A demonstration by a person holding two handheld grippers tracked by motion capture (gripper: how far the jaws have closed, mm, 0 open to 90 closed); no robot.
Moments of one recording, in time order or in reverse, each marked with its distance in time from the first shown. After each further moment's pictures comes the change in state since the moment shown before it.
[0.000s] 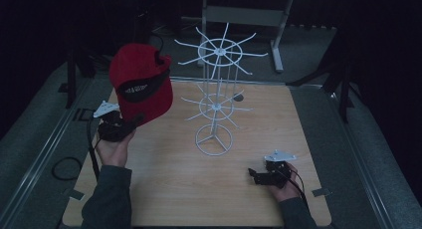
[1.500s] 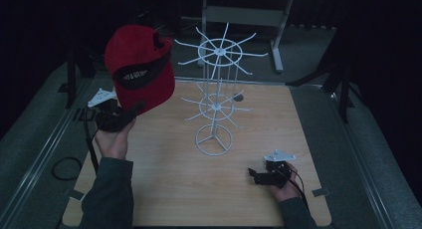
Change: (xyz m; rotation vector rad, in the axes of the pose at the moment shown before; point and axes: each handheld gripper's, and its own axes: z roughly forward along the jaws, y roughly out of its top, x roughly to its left) left arm -0.016 0.034 -0.012 -0.074 -0.031 0.010; right arm 0.000 0.000 0.000 -0.001 0.000 -0.001
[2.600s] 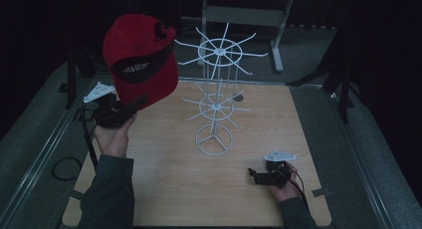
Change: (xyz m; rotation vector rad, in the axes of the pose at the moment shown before) left arm -0.015 0.019 -0.011 -0.045 -0.046 0.016; right arm 0.000 0.000 0.000 0.001 0.000 0.000
